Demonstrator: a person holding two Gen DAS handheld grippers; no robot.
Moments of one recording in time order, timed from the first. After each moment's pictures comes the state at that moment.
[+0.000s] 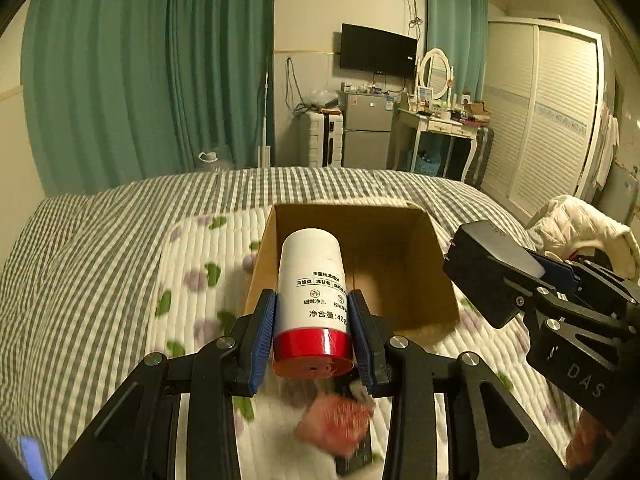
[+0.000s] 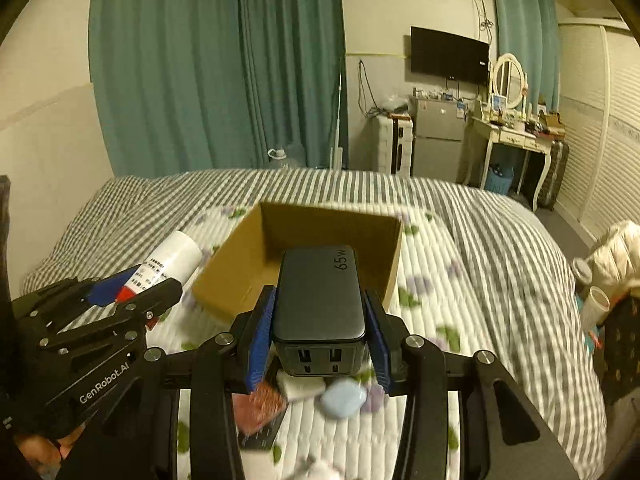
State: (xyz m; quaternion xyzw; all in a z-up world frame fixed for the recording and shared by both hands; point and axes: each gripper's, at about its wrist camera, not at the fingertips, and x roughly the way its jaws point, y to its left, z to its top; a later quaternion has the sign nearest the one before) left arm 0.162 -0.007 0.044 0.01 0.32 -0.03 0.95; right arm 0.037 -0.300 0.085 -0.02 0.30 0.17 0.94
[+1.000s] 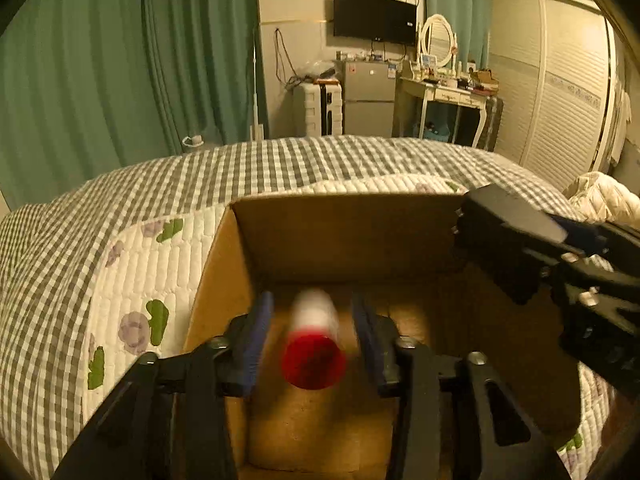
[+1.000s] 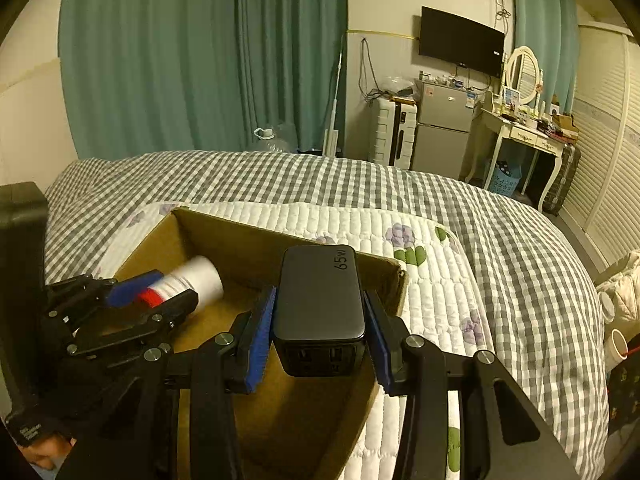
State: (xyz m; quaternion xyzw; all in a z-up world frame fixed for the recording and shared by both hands) left arm 0.304 -0.018 -0.038 0.03 0.35 -0.03 0.94; right arm 0.194 -0.287 0.019 -0.05 0.33 0.16 0.93
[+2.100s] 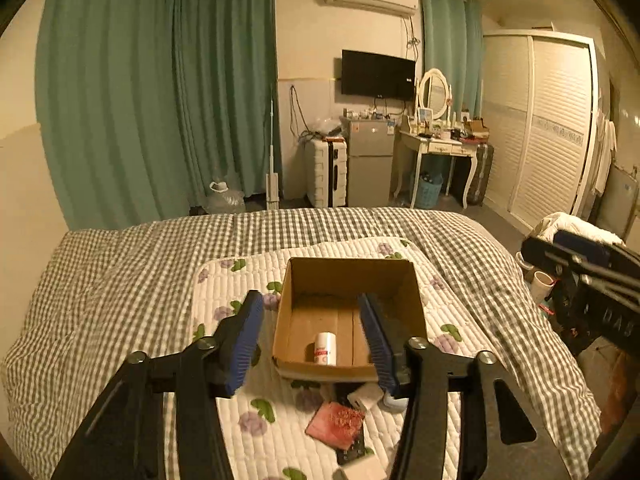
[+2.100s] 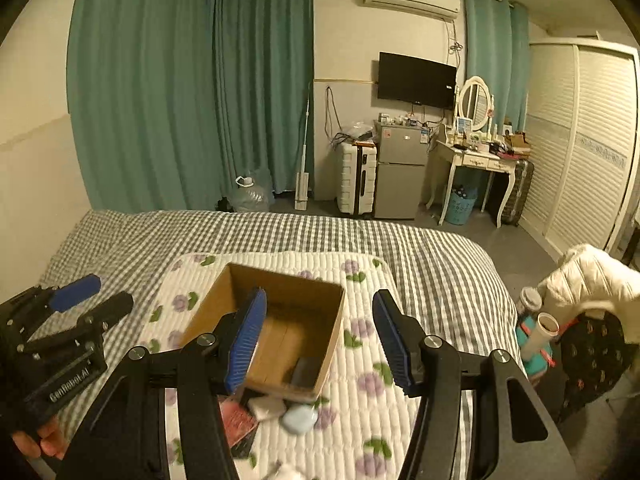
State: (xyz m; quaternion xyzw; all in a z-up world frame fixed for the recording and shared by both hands) left arm 0.096 -0.007 0.136 0.02 0.27 -0.01 0.96; right arm 0.004 -0.344 0.189 -0.02 0.27 0.11 0.96
